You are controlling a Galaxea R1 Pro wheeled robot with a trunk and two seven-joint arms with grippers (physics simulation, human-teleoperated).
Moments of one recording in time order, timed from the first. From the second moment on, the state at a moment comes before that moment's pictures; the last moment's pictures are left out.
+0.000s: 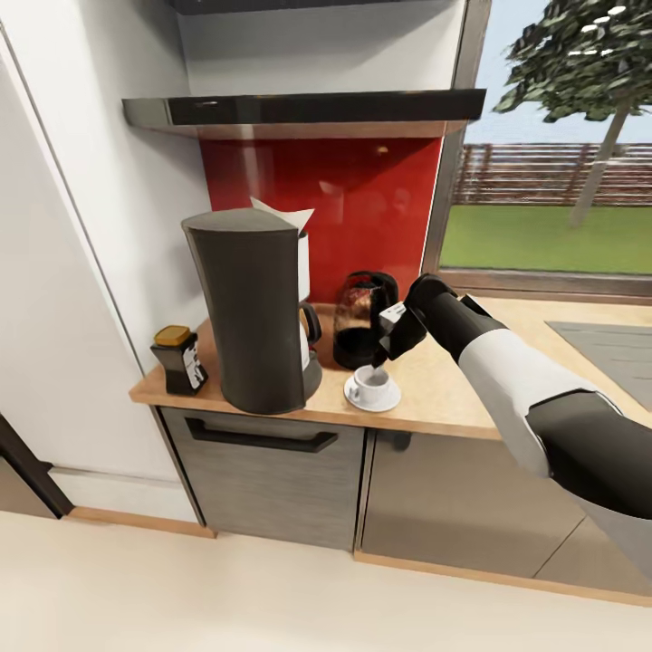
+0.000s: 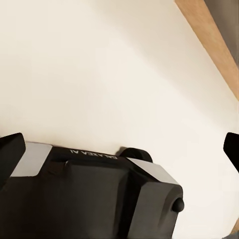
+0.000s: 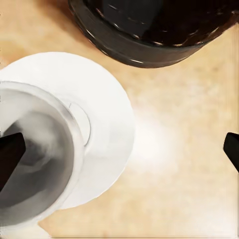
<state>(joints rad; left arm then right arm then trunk) -0.27 0.17 -0.26 -0.03 0.76 0.14 -0.70 -1.48 0.04 0.38 -0.43 0.56 0.99 0.88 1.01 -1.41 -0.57</state>
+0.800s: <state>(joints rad) -0.27 0.17 -0.26 -0.03 0.76 0.14 -0.70 -1.48 -0.25 0.38 -0.61 0.56 0.88 1.36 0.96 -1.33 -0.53</state>
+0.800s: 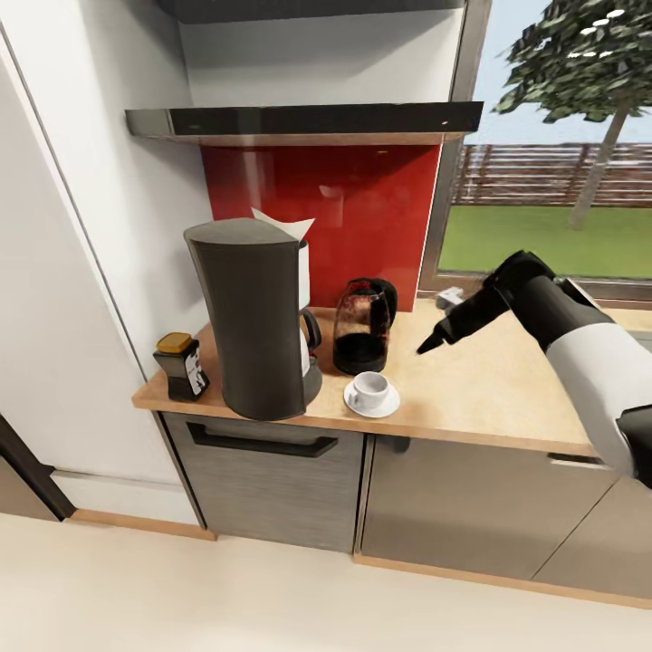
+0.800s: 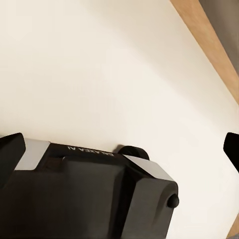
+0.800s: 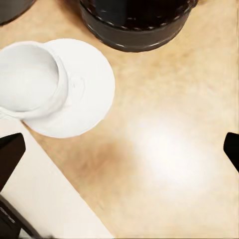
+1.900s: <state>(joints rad) -0.27 0.17 -0.26 -0.03 0.76 0.14 -0.70 -0.87 -0.88 0.27 -0.95 -0.05 0.33 1.56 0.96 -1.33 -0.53</state>
